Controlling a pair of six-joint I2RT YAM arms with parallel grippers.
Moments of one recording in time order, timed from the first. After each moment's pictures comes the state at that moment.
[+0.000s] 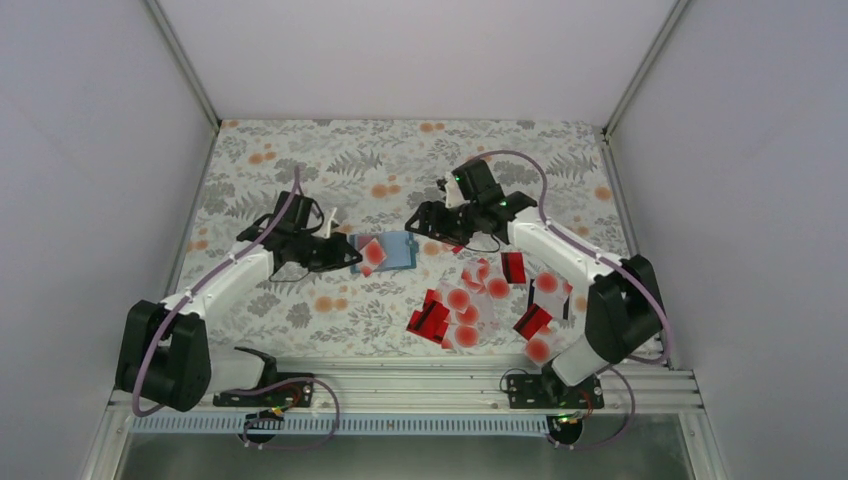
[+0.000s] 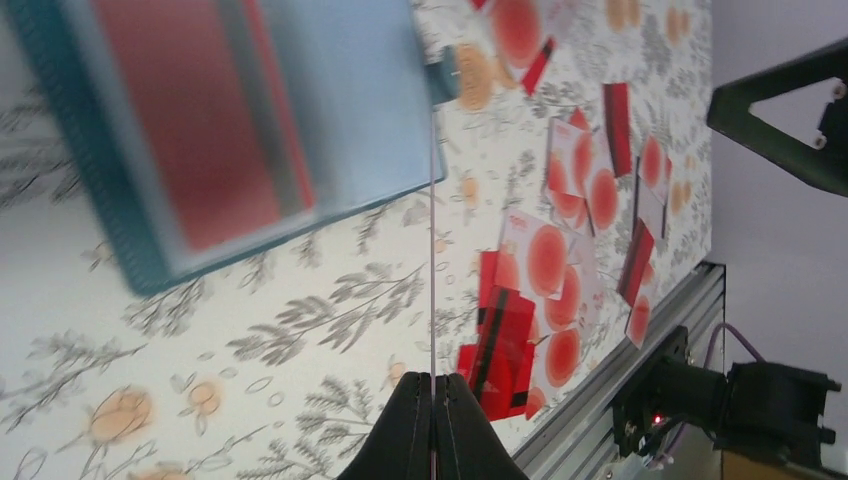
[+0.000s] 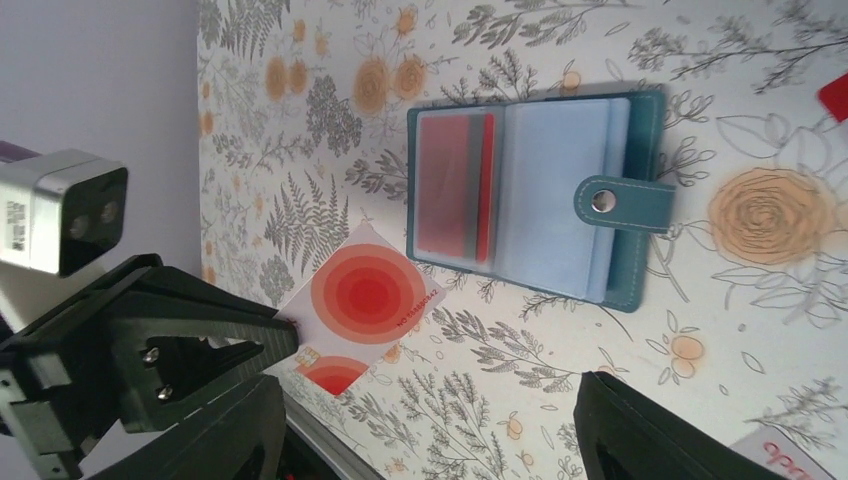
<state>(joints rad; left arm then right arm) -0.31 1.28 0.80 -0.52 0.66 -0.44 0.57 1.55 1.18 -0.52 -0.48 0.70</state>
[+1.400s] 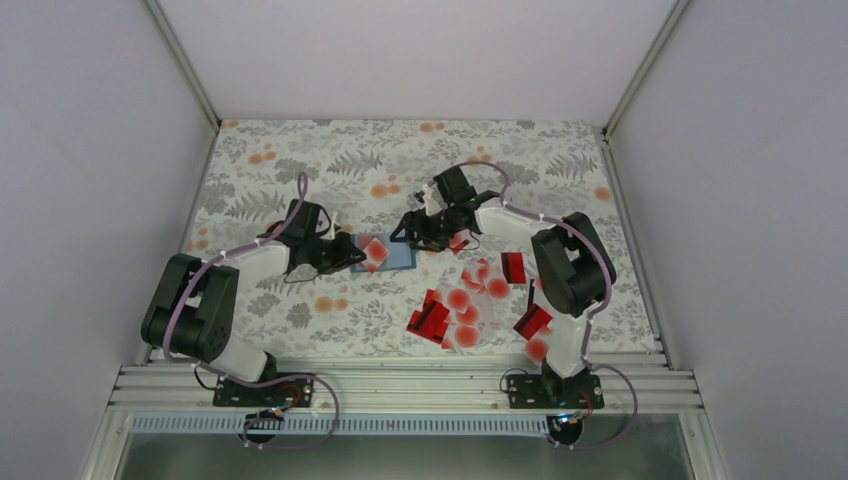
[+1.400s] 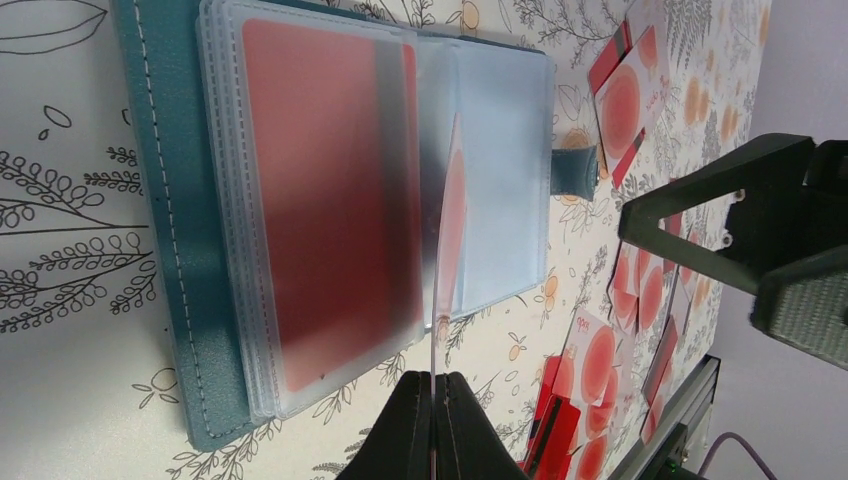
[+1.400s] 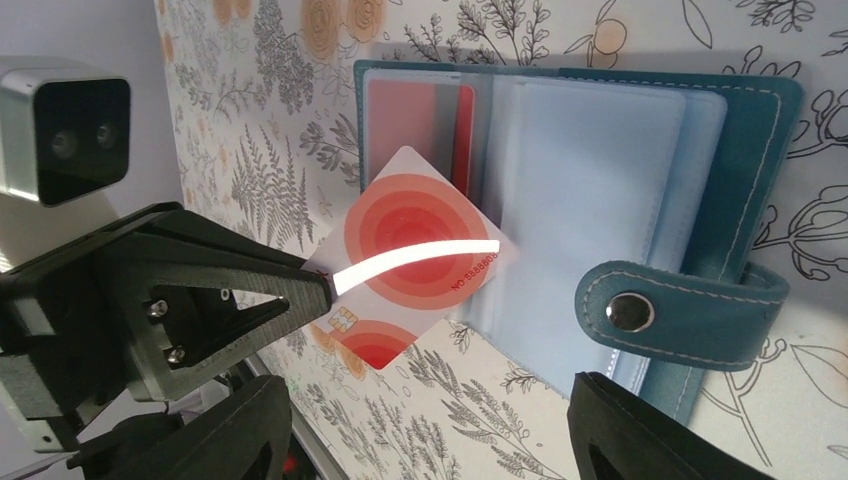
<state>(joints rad) -0.27 1.52 0.68 -0.14 0.64 -0.64 0.56 1.91 1.26 -0.38 -0.71 0.62</state>
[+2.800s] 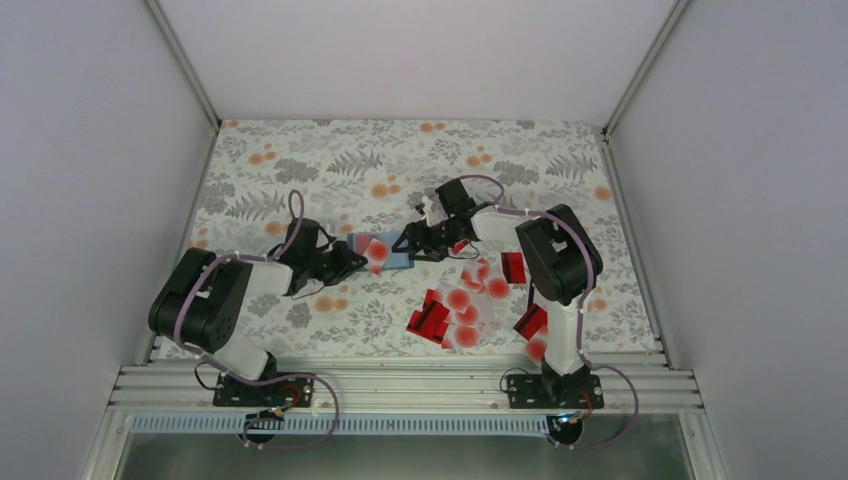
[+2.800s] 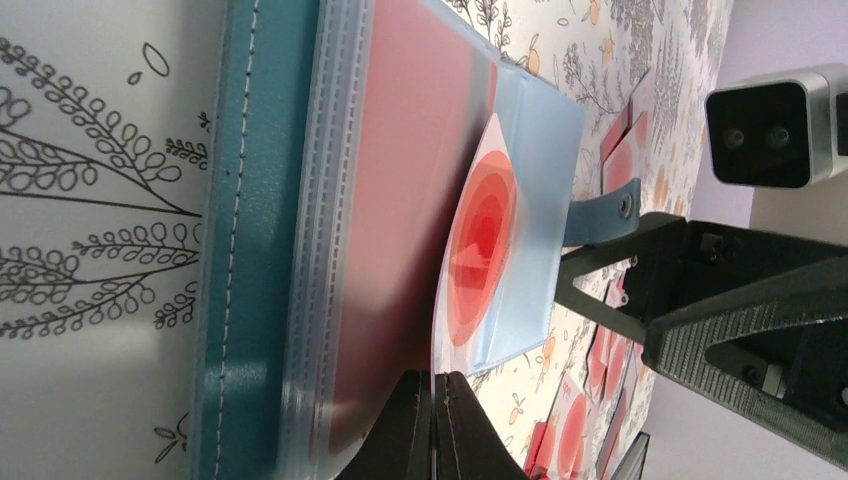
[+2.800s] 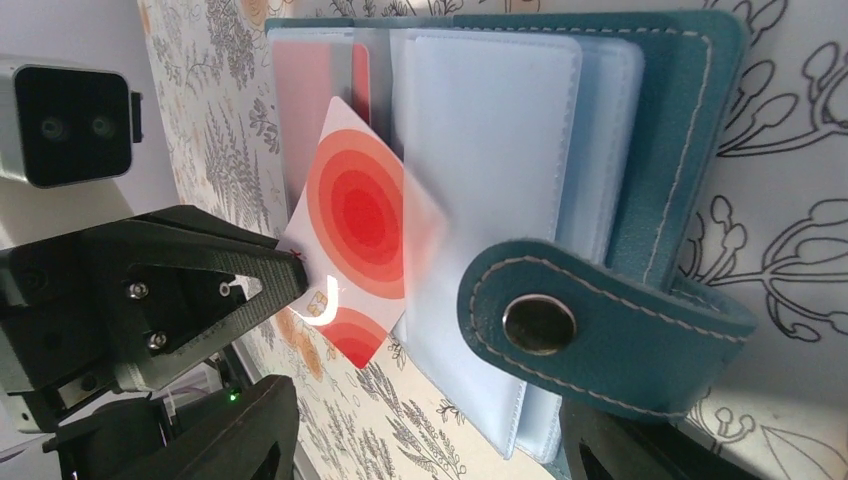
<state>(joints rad) -0.28 1.57 0.47 0.29 0.62 -0.91 0.54 2.02 1.19 -0.25 -0.80 0.59</state>
